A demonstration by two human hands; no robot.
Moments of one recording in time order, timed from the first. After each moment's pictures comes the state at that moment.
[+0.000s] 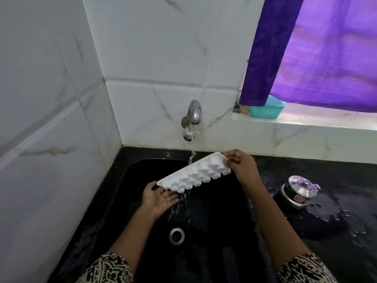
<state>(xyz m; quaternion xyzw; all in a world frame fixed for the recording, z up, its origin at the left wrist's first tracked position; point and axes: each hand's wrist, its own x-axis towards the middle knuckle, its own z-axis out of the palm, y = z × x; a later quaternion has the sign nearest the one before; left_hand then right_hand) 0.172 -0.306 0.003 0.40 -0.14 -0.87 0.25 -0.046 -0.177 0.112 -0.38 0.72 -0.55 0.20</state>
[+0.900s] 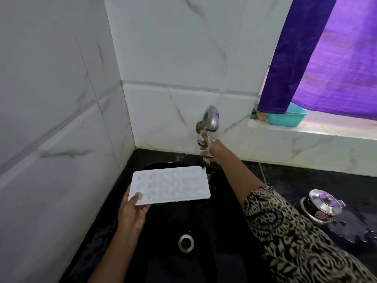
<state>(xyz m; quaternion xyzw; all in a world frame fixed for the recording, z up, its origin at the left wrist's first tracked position) 0.253 -0.318 0.003 0.37 -0.19 -0.74 0.53 -0.031 -0.340 0.115 -0.26 0.72 -0.46 0.46</state>
